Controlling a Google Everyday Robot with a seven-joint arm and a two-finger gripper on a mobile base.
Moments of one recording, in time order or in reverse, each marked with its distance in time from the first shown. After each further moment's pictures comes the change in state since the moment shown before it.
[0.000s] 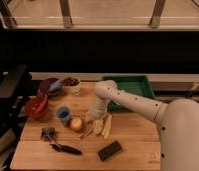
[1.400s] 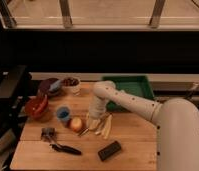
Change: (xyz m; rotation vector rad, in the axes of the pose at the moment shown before) arm 0.000 -0.006 0.010 -0.020 -0.021 0.002
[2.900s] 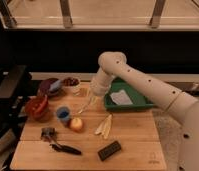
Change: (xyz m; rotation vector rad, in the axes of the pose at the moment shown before) arm -0.057 -0.023 -0.192 0.246 0.056 -0.168
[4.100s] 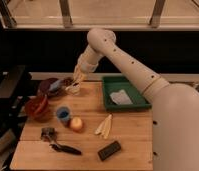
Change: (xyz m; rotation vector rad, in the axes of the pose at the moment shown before) arm -0.020 -0.121 -0.040 0.182 0.021 -0.049
